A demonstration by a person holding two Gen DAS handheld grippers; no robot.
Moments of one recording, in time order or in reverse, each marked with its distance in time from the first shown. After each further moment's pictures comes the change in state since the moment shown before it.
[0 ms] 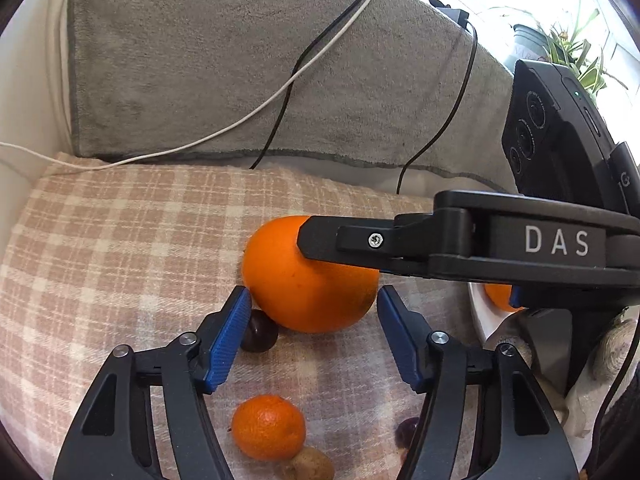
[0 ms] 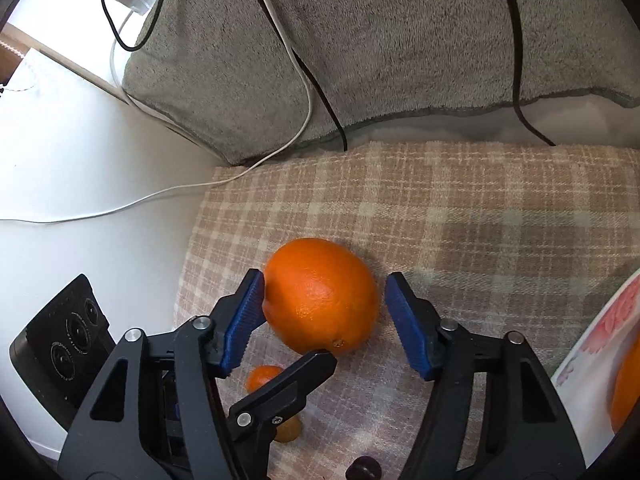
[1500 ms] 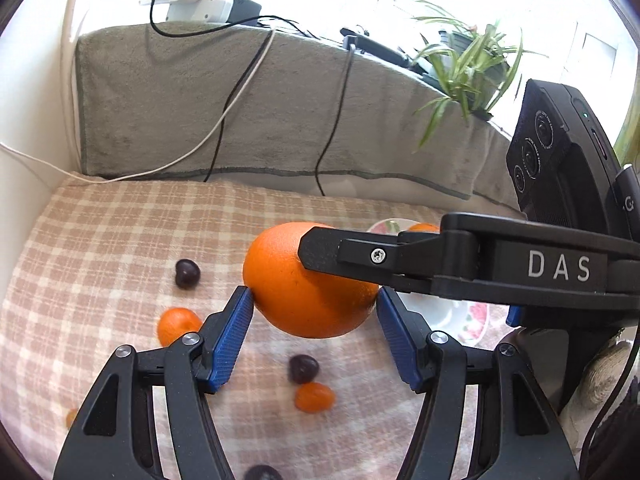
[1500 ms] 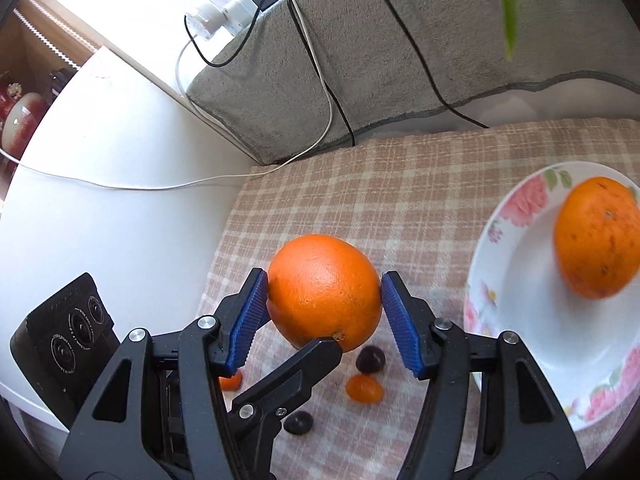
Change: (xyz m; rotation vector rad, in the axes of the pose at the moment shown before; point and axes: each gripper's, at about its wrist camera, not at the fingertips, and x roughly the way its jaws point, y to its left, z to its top) left arm -0.071 -0.078 -0.055 0.060 -0.129 -0.023; right arm -0.103 0.014 -0.078 -0.034 -0.142 0.019
